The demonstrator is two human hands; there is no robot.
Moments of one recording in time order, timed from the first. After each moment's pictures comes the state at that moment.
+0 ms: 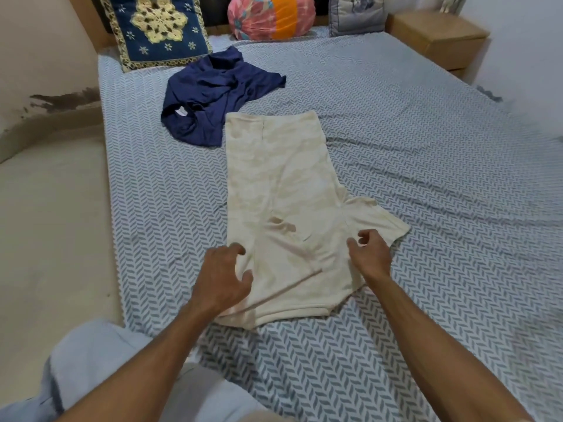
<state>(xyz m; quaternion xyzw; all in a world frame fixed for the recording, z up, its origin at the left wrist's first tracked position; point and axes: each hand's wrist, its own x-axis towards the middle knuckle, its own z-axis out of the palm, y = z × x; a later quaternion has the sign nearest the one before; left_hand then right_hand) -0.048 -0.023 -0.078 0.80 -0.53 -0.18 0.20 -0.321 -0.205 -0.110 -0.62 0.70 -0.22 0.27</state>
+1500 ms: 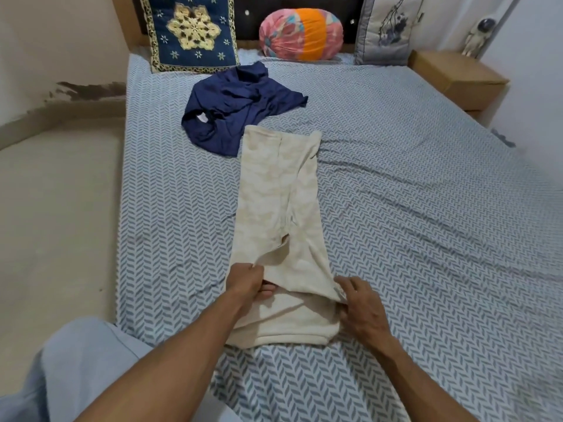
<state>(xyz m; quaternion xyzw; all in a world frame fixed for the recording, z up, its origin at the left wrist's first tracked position) -0.081 -0.083 -0.078 0.74 -0.02 -0.50 0.45 -0.332 -0.165 -0.121 -0.88 0.45 -0.04 0.12</state>
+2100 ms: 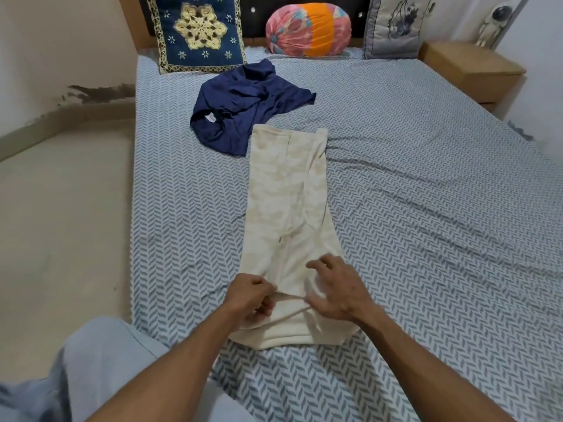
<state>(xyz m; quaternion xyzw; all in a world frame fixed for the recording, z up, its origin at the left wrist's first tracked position) -0.062 -0.045 -0.084 0.73 -0.14 -0.55 0.38 -0.256 -0.176 -0.094 -0.94 0.33 0.02 0.12</state>
